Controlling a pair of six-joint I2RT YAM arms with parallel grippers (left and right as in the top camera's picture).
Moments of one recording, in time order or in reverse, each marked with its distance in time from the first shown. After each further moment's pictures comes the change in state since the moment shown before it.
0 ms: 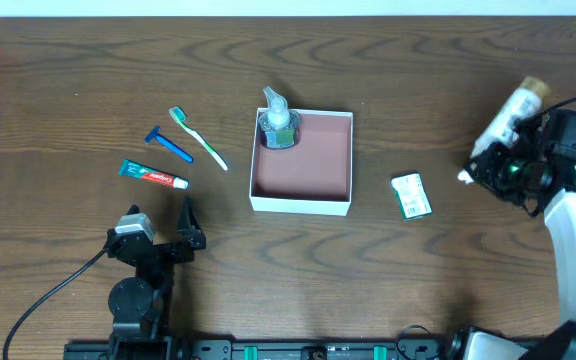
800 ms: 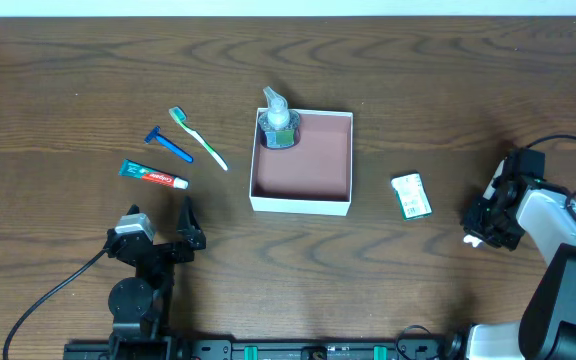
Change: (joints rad) left arm 0.000 0.000 0.000 0.000 0.000 0.000; right arm -0.002 0.221 -0.236 0.071 0.421 -0.080
